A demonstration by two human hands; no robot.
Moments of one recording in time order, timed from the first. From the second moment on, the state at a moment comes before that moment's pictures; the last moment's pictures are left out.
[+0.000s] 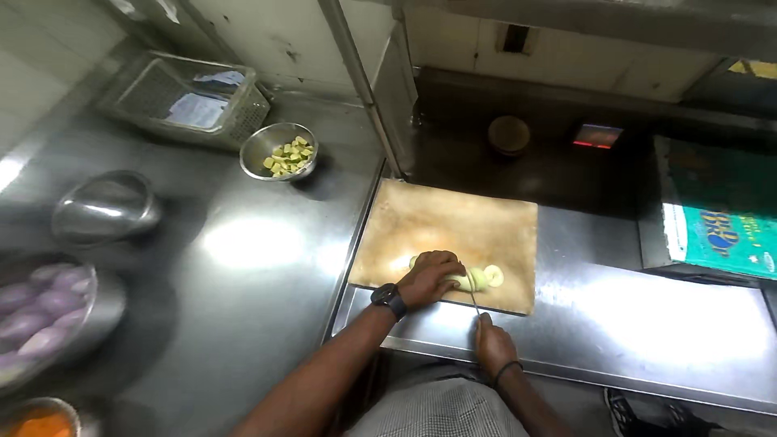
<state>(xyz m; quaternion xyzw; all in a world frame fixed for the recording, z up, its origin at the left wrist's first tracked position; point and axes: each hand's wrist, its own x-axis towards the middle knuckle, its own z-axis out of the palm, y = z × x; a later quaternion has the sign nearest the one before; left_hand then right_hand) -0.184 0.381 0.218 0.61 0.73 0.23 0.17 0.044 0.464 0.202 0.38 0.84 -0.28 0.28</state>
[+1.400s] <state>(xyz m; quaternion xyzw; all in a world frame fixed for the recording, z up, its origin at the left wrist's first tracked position) -0.194 0.374 0.211 0.60 0.72 0.29 0.18 0.041 0.450 0.186 0.36 0.84 -0.30 0.28</state>
